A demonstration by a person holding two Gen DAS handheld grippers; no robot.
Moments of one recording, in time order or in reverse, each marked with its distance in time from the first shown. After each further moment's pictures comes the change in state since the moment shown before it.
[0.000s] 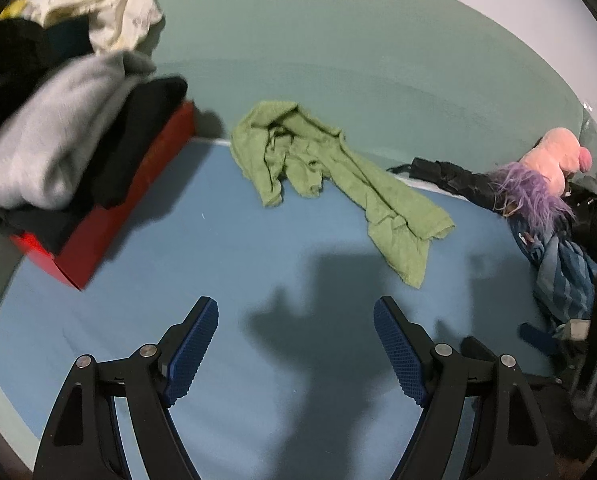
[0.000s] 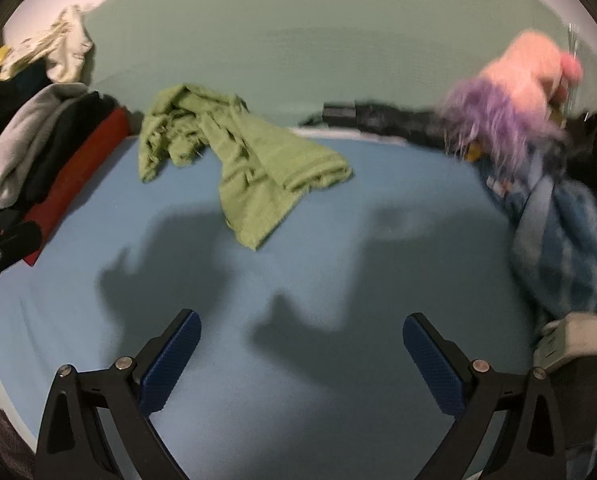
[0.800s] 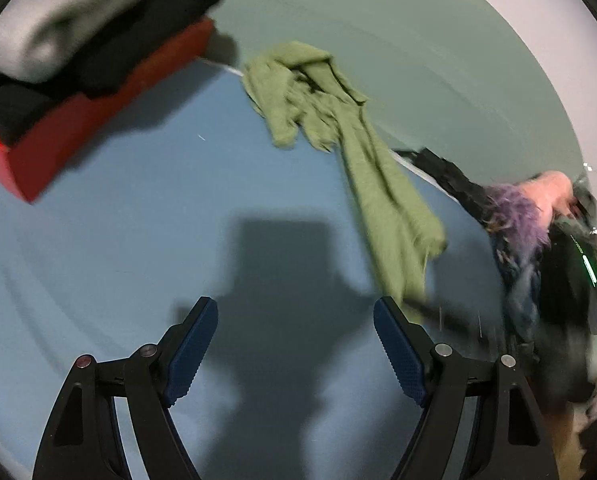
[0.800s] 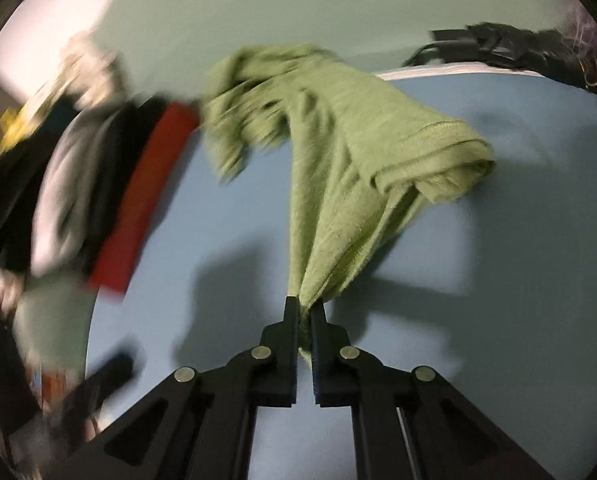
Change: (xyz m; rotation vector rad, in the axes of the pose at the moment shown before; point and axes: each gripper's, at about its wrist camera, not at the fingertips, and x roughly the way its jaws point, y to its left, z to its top) left arm 0.045 0.042 -0.018 -0.221 0.159 -0.228; right arm 0.037 0.042 0.015 0.077 0.204 0.462
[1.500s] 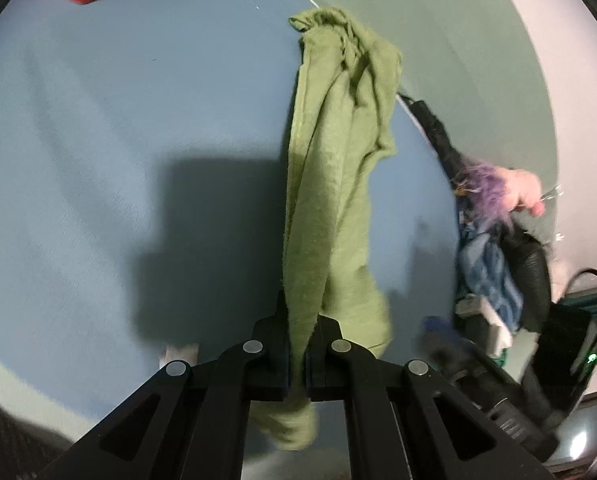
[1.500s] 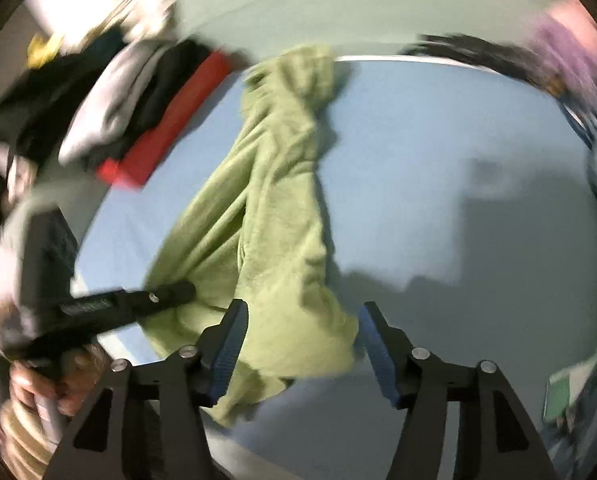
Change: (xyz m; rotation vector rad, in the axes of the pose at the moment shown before) left arm -0.035 0.044 -0.098 -0.251 0.180 -0.176; right arm -0.066 0.061 -0.121 -0.198 0.058 -0.131
